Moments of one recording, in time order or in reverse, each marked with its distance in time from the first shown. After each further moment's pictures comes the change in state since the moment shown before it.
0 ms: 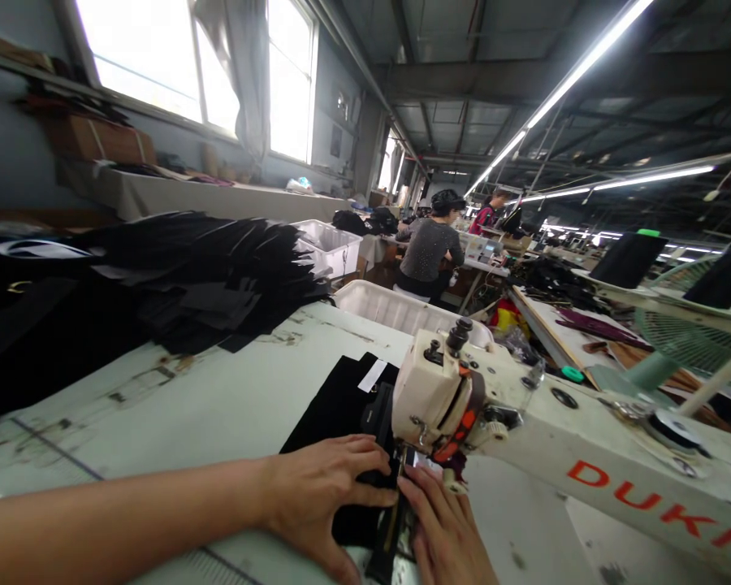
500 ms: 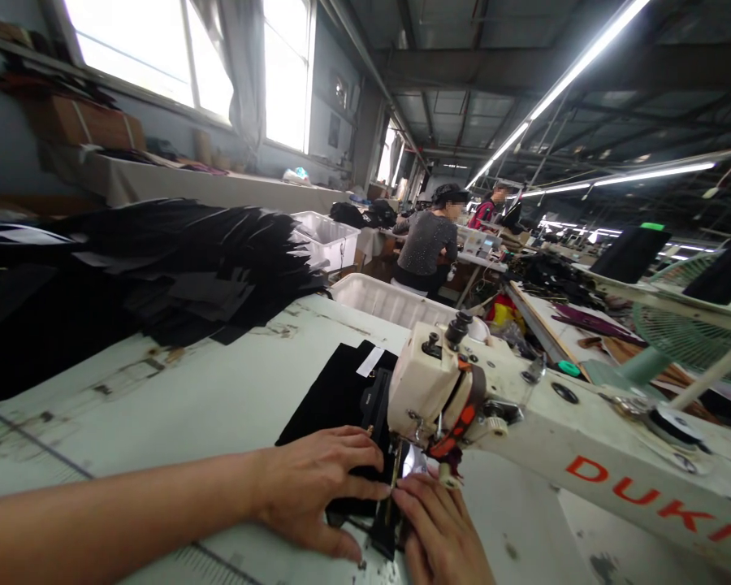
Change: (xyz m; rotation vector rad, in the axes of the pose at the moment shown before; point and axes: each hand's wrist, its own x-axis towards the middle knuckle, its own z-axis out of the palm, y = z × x) left_hand -0.003 -0.004 0.006 0.019 0.032 0.019; right_hand -0.003 0.002 -0.006 0.142 0.033 -0.028
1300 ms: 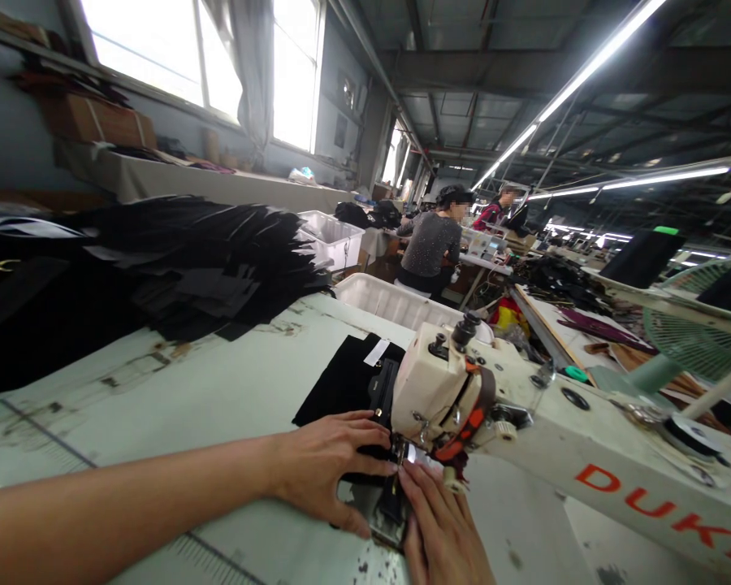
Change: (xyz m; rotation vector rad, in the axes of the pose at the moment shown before) left_hand 0.006 -0.015 0.004 -0.021 0.046 -0.061; right_hand 0.000 -0.001 0.010 -0.172 0.007 0.010
